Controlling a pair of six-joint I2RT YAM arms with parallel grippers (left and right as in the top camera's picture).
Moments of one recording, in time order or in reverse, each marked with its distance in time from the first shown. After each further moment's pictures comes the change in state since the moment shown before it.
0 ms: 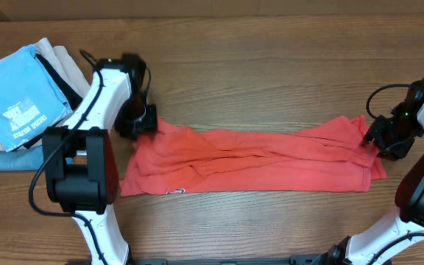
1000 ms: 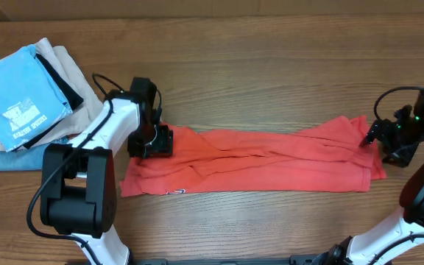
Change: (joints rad) left arm -0.065 -0.156 -0.399 0.316 0.101 0.046; right arm -0.071 0.000 0.002 -0.026 -0.102 -0.125
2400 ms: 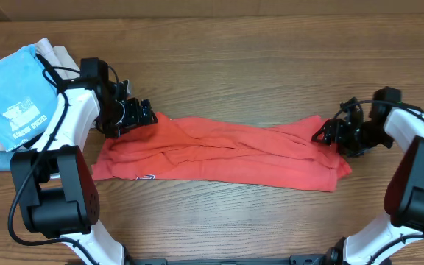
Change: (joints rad) left arm 0.235 0.001 0.143 0.029 0.222 0.062; right arm 0.231 -0.043 -0.237 0.270 -0.343 -0.196
